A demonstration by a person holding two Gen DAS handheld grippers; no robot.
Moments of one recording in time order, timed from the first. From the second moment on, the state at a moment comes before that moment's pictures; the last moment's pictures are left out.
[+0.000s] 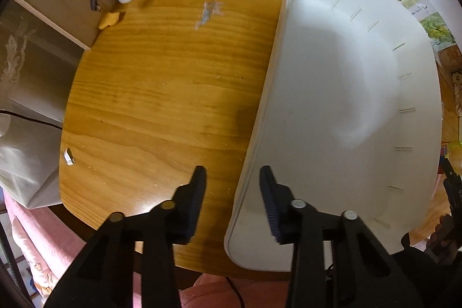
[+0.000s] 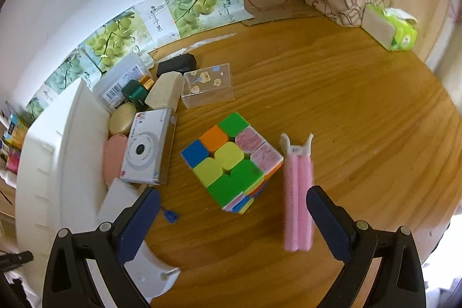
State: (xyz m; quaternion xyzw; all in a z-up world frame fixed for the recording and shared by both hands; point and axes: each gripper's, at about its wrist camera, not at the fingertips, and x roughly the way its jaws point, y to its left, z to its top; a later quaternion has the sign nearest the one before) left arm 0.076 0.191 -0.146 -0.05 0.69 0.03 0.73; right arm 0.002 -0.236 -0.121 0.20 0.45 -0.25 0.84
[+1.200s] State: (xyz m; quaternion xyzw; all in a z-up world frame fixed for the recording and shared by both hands) left arm 0.016 0.152 -0.140 -0.10 0.61 0.16 0.77; right arm 0.011 -0.291 -0.100 0.17 0.46 -0.01 0.87
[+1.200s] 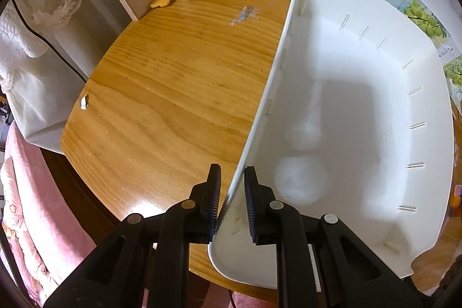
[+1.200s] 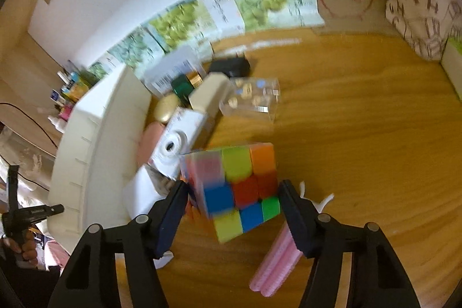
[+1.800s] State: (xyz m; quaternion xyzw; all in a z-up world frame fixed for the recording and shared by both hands) left arm 0.024 0.157 -0.146 -0.08 0.63 0.15 0.76; right arm 0.011 -0.288 -0.091 0.20 0.48 0.00 0.85
